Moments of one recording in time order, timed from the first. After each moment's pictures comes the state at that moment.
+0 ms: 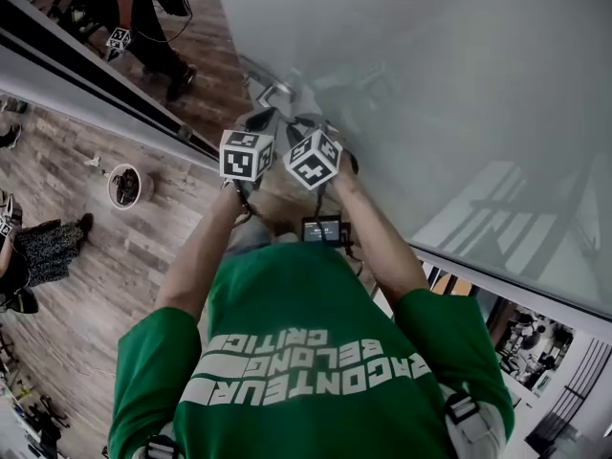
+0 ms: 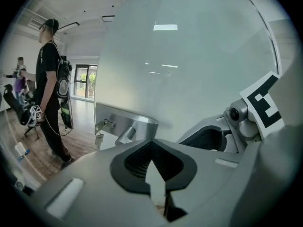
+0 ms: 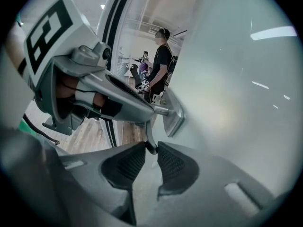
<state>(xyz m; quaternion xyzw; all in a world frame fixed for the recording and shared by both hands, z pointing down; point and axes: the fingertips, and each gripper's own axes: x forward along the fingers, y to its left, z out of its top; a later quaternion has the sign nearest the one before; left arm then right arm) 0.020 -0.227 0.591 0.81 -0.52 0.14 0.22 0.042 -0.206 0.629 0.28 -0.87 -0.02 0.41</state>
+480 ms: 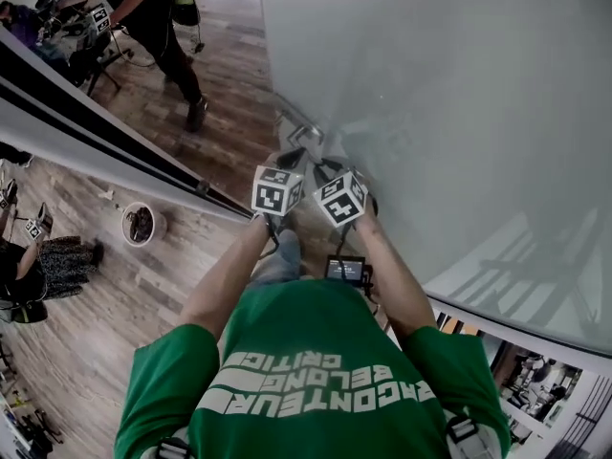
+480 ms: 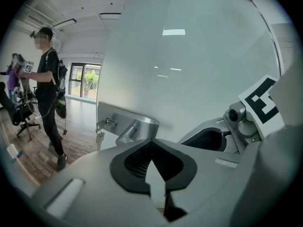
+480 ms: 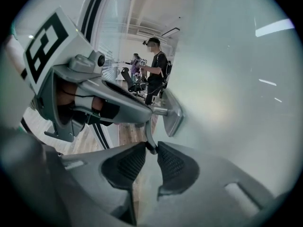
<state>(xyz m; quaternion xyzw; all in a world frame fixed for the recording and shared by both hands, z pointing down) -0.002 -0.271 0.618 0.83 -0.50 0.12 0.21 0.020 -0.249 0.653 0.32 -0.86 0.02 0.39</state>
